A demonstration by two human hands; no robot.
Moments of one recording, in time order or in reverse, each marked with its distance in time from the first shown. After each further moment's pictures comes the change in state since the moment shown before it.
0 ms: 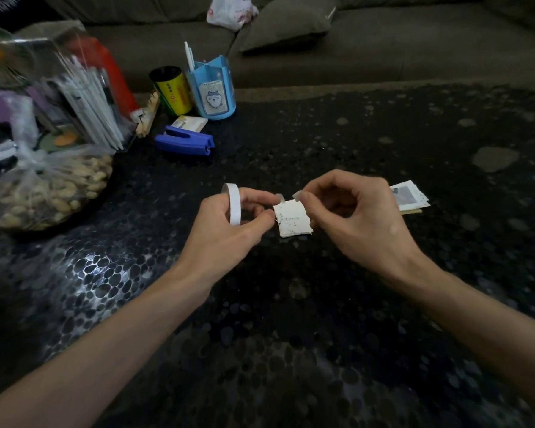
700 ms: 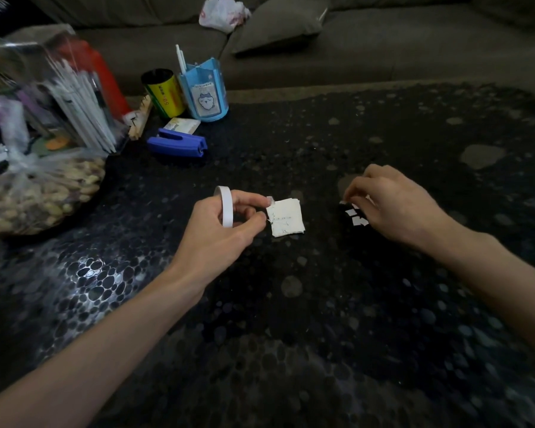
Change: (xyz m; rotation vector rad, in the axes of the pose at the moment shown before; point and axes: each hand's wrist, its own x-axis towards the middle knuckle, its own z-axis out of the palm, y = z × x) left_hand 0.004 -0.007 0.002 0.017 0.022 -0.021; right_hand 0.029 0.048 -0.059 -0.863 -0.238 0.044
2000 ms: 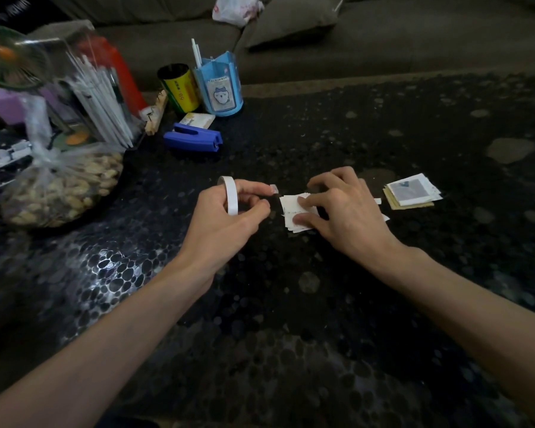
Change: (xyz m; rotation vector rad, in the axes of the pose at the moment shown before) left_hand -0.002 0.010 -0.011 0.002 0.063 -0.027; right_hand 0.014 -0.065 0.057 0.069 0.137 -0.146
